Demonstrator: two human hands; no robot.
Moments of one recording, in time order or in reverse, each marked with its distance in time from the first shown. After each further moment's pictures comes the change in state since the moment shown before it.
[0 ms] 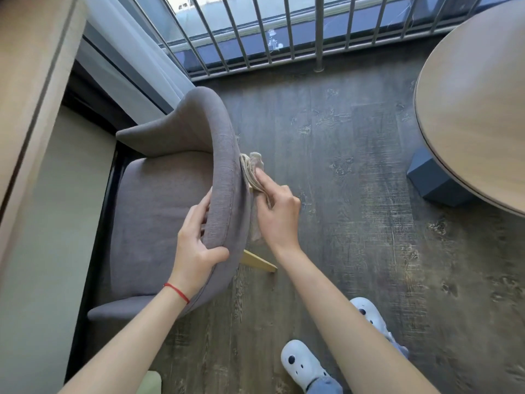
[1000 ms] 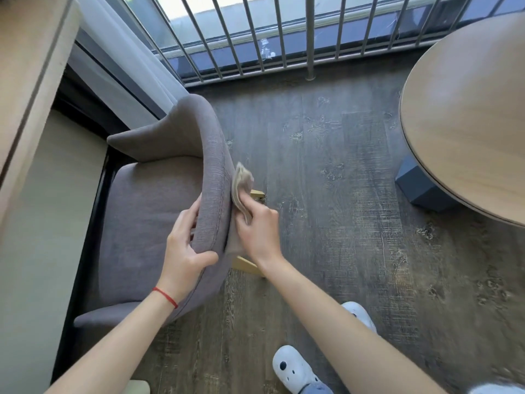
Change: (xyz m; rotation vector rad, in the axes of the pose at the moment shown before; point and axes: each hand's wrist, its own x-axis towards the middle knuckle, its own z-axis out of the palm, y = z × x) left_hand 0.000 0.003 0.000 0.039 -0.007 0.034; right_hand -0.011 0.000 0.003 -0.078 -0.223 0.032
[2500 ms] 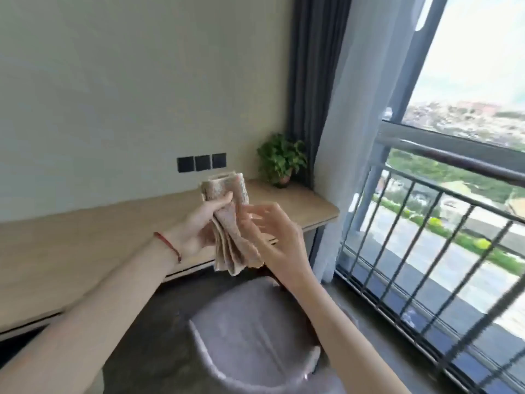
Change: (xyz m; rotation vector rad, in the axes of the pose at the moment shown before) left_hand -0.194 0.253 -0.331 -0.798 0.698 -0.167; right_hand -0.122 -0.445 0.016 0.109 -0.839 -1.034
